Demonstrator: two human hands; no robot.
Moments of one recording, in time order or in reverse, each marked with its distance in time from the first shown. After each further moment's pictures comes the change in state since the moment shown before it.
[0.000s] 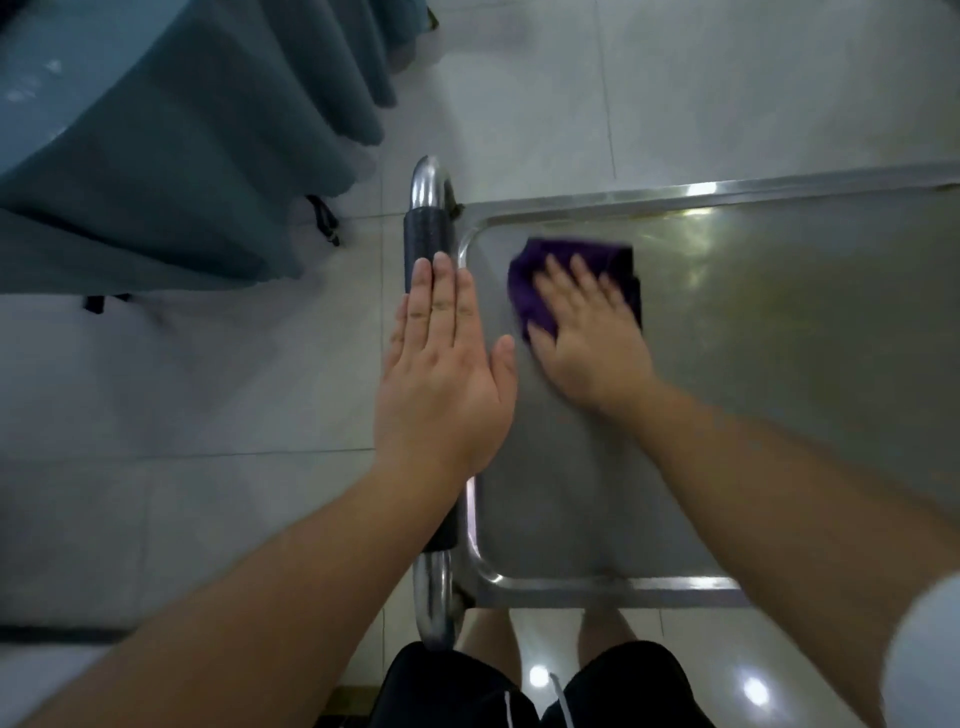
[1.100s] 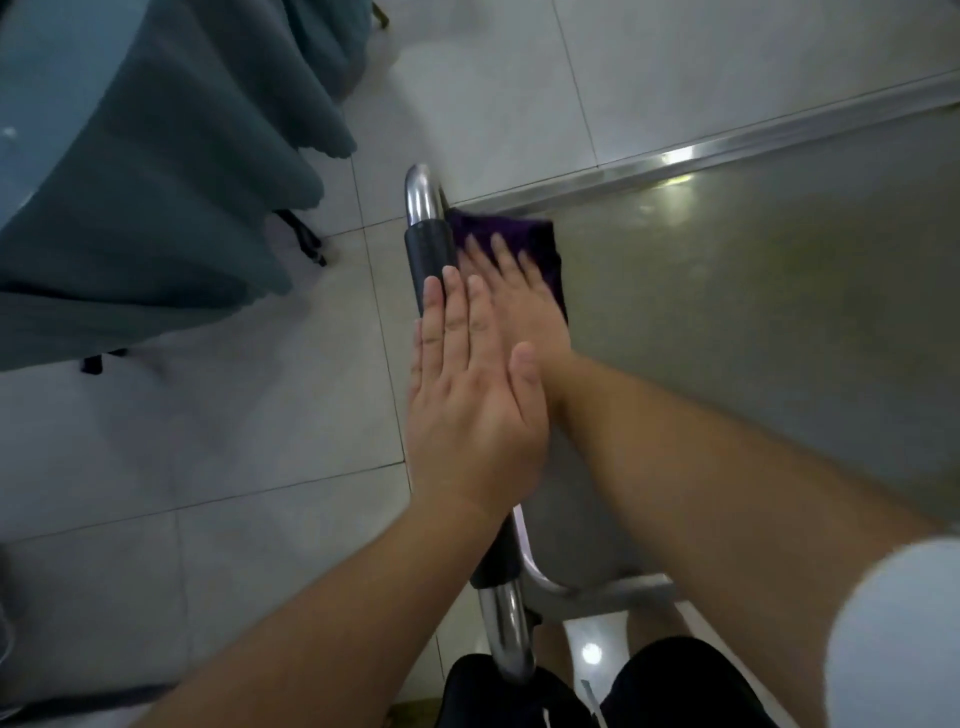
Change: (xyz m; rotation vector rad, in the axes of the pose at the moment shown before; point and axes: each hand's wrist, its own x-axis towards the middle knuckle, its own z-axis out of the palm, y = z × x) left_hand 0.000 -0.009 0.000 -0.192 -0.022 0.036; right_hand 0.051 -0.093 0.000 -0.013 -0.133 0.038
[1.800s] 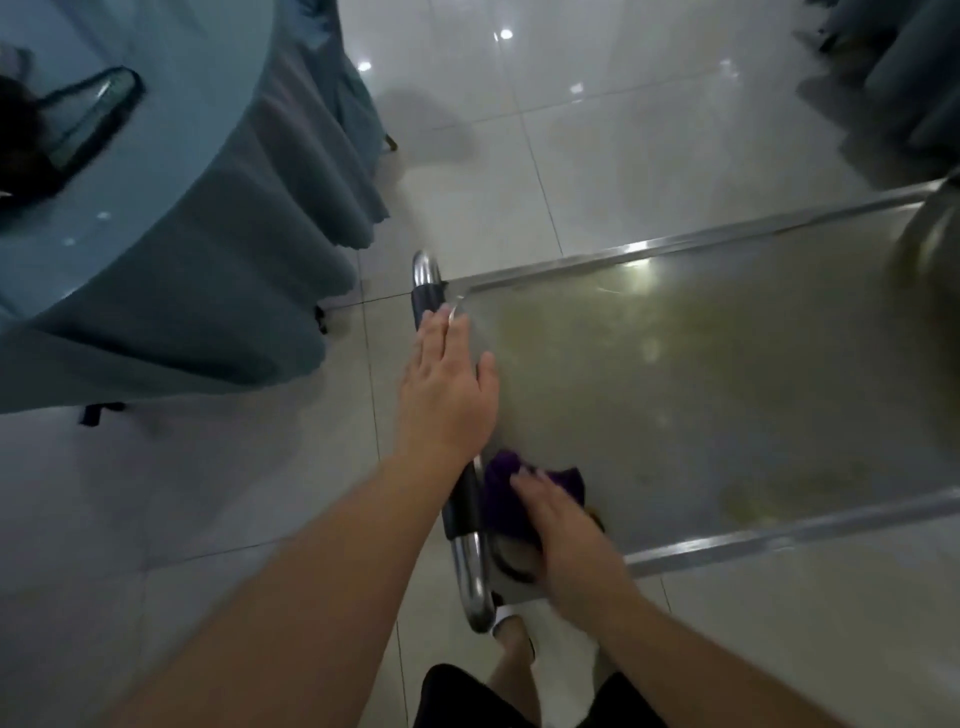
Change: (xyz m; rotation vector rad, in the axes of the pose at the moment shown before) left_hand 0.011 0.000 -0.031 -0.096 -0.025 0.027; right_hand -0.258 -0.008 0.019 0.486 -0.055 0.043
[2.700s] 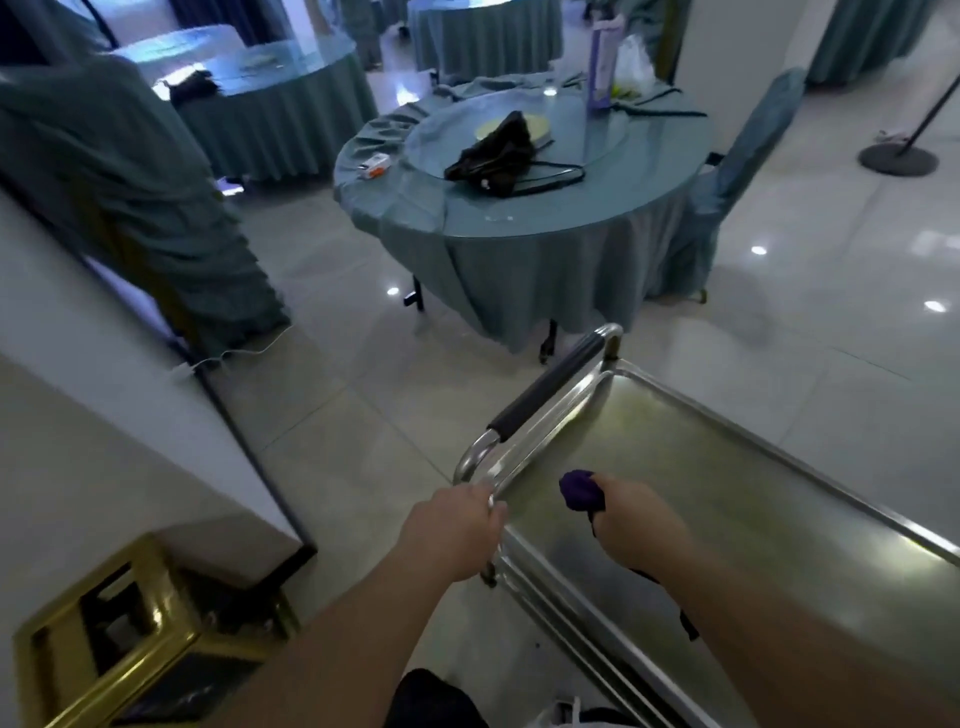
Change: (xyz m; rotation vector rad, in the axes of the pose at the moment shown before) left_hand -0.268 0.205 0.004 0.017 -0.036 -0.823; right_hand -0.041 0.023 -0.222 -0.494 -0.368 -0.431
